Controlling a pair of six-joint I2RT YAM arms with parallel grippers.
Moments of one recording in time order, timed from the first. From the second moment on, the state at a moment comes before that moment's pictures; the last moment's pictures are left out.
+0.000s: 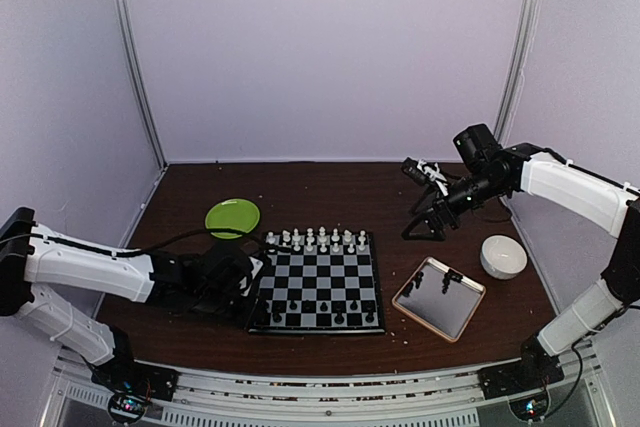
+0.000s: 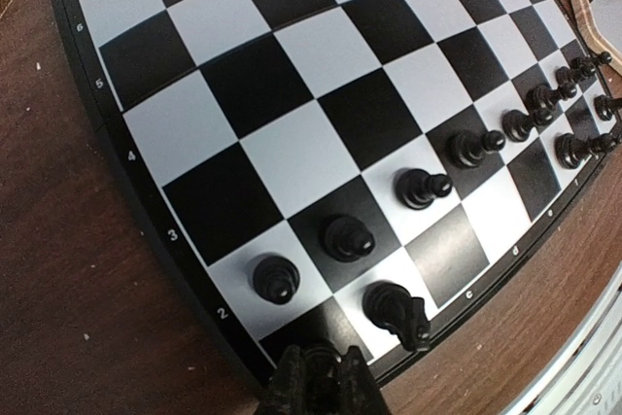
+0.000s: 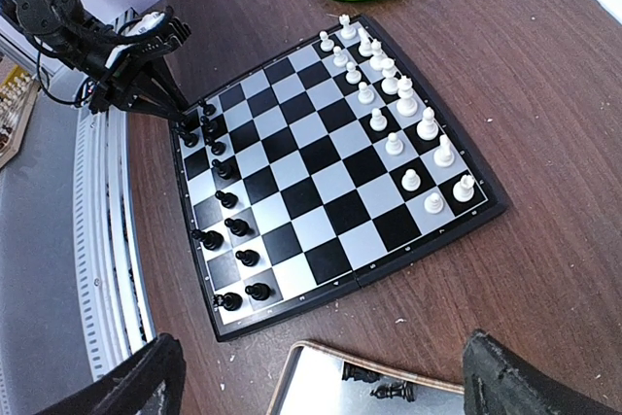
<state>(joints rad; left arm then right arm) -1.05 1.35 0.62 -0.26 -0.07 -0.54 0.39 1.46 1.22 -0.77 -0.71 -0.47</state>
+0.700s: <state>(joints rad) -1.05 1.38 0.64 -0.26 -0.09 -0.52 0.39 1.48 1.22 -0.78 -0.71 -0.49</state>
